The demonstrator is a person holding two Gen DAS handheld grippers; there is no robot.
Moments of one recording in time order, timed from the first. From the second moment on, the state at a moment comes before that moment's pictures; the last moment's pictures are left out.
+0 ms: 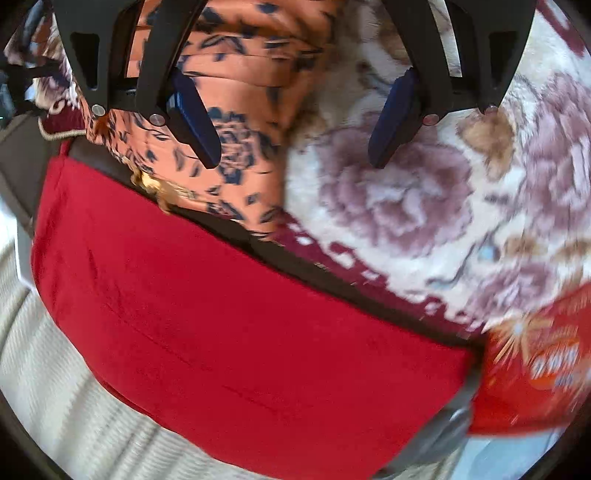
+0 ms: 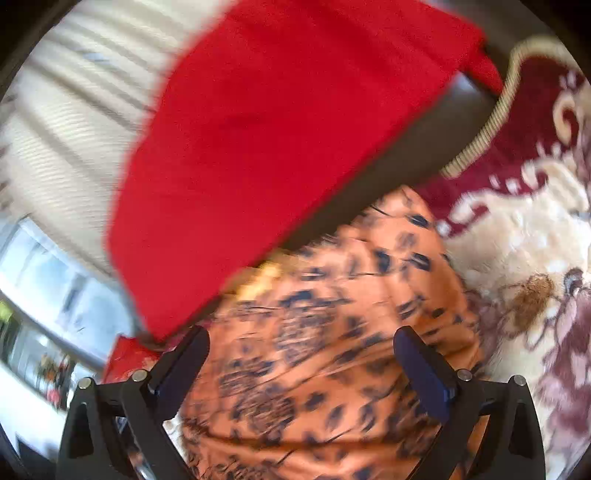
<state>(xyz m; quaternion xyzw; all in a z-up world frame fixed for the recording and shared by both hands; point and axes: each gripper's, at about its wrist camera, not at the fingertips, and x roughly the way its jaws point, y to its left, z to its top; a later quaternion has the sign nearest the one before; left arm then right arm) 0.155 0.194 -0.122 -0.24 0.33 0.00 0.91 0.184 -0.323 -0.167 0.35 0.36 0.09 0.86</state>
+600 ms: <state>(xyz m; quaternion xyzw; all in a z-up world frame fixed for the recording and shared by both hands) 0.160 0.187 -0.140 -0.23 0.34 -0.02 0.91 0.202 -0.268 -0.172 0.07 0.45 -0.04 0.89</state>
